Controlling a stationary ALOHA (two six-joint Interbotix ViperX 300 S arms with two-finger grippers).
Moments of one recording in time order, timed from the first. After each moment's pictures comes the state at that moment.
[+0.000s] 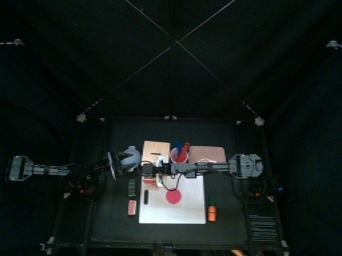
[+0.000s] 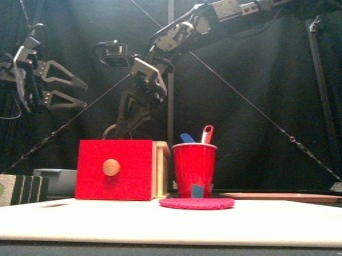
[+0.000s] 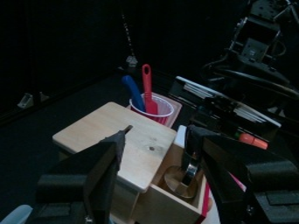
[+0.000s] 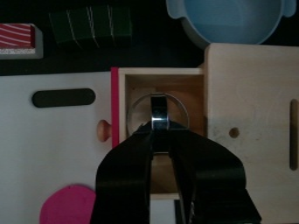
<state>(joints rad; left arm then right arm) 0.11 -0.73 1.42 -0.35 -0.72 0.03 -0.07 0.34 -0.05 -0.10 0.64 0.01</state>
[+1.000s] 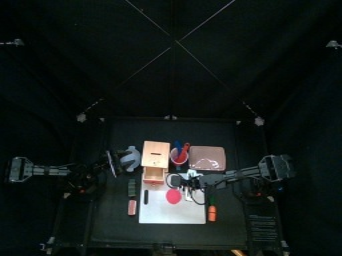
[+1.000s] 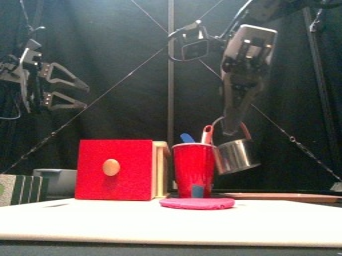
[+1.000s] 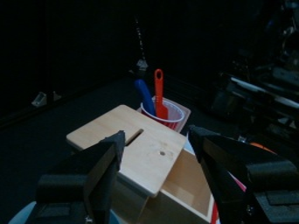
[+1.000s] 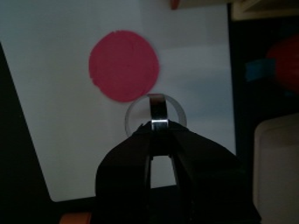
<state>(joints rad) 0.17 -0.73 1.41 -0.38 -0.73 0.03 0.12 -0.05 0.49 -0.14 0.73 0.35</state>
